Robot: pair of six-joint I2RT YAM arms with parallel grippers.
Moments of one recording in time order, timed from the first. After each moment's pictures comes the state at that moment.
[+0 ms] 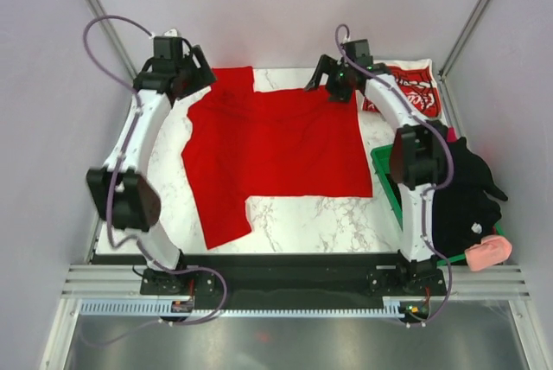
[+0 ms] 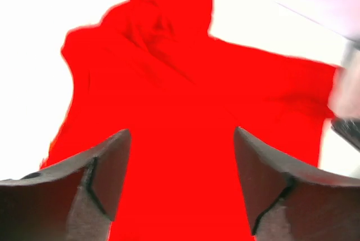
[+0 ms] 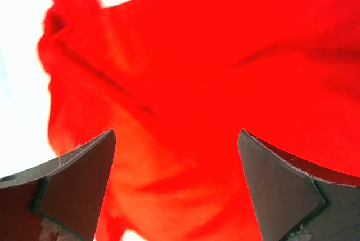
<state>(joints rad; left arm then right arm) -0.09 1.88 1.85 -0.65 -0.02 -0.48 0.23 2.36 2.16 -0.60 -0.31 0.57</state>
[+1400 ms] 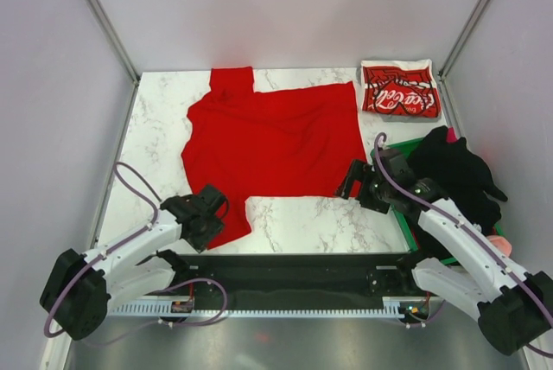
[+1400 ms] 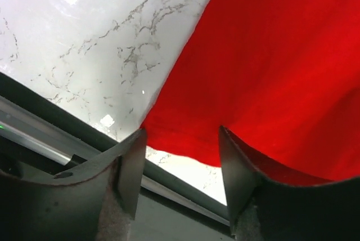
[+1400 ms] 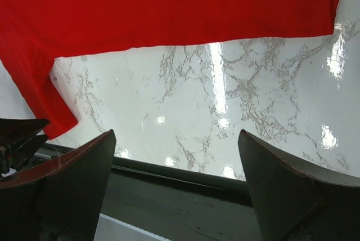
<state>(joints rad) -0.62 0.99 0.48 -0.91 -0.26 -1.46 0.45 0.94 0.72 -0.67 -0.09 0.78</state>
